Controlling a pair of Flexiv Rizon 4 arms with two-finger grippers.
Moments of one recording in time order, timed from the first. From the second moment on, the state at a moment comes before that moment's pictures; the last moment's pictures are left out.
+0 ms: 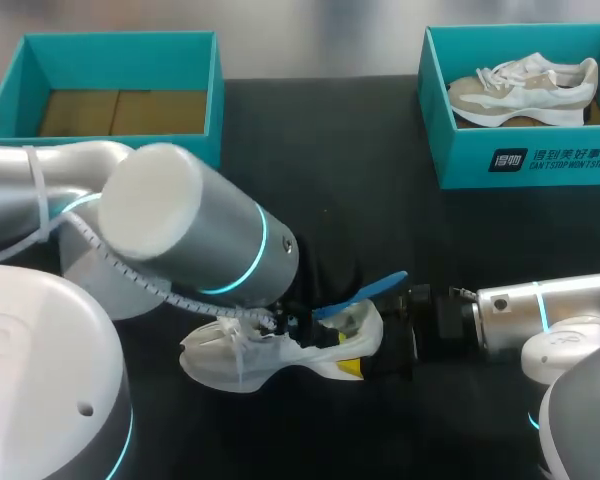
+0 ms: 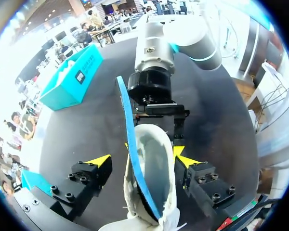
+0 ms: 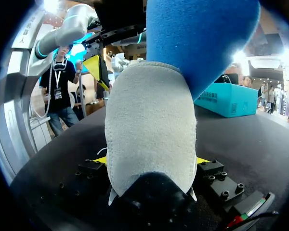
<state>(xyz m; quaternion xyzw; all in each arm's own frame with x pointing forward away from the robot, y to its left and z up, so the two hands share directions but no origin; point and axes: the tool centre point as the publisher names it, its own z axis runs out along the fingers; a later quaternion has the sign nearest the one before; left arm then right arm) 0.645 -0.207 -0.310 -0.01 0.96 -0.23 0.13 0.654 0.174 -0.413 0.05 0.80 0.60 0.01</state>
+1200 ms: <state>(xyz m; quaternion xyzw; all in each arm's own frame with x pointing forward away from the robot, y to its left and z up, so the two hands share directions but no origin) 0.647 -0.214 -0.301 -0.11 0.95 -0.24 0.19 0.654 0.174 -0.413 0.05 0.80 0.60 0.01</state>
